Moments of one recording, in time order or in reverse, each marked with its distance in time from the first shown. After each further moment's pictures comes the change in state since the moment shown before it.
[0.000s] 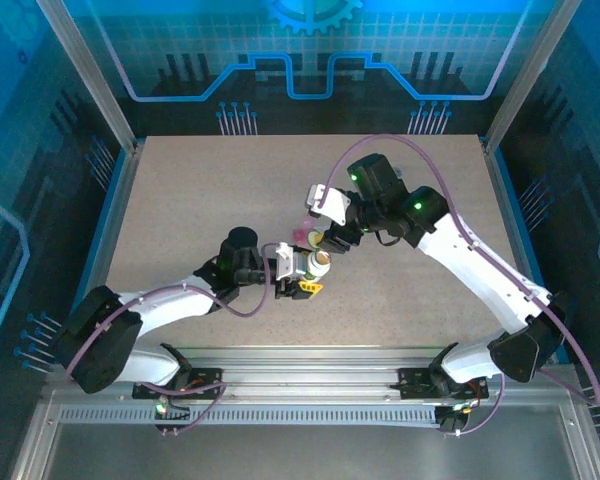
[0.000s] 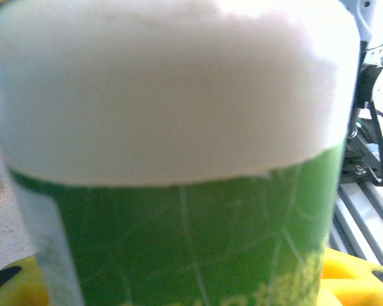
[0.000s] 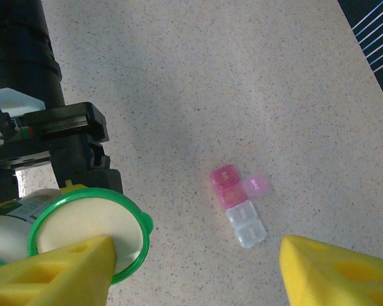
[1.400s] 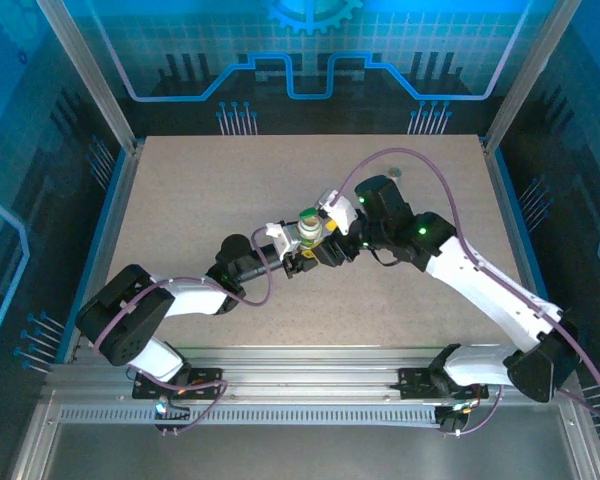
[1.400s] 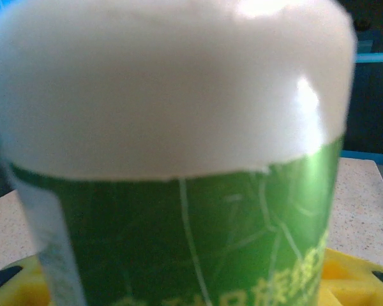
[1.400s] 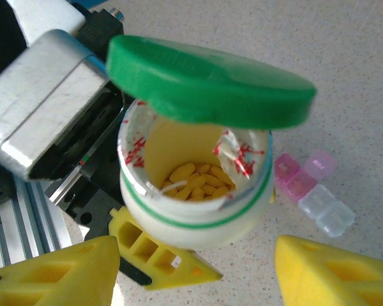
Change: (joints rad) left arm 0.010 0.175 -0.049 0.553 -0.341 -0.301; right arm 0.016 -0.117 -0.237 0.196 -0.066 0.431
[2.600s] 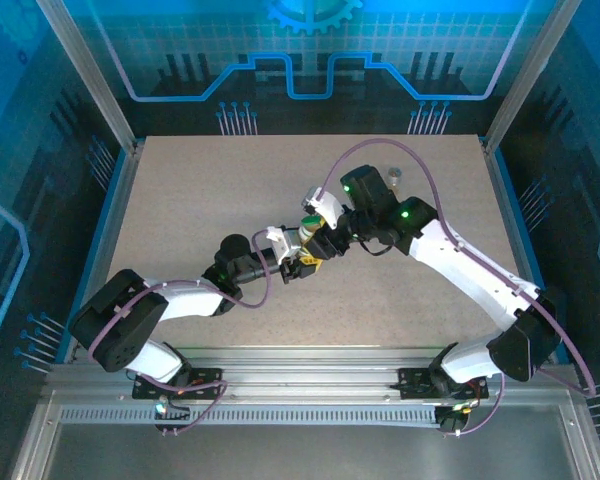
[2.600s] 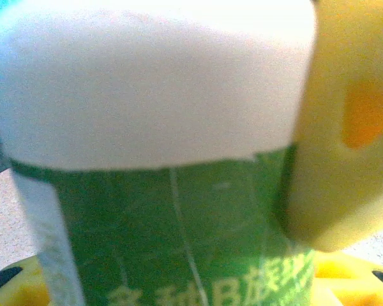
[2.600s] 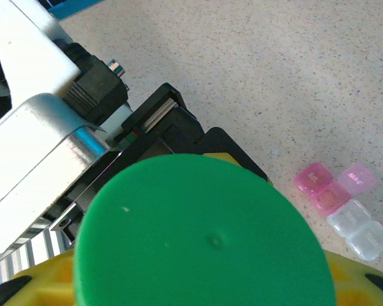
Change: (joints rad) left arm 0.004 -0.042 -0.020 -0.081 0.071 0.028; right arm -0.018 0.125 0.108 -0.058 -0.110 -0.050
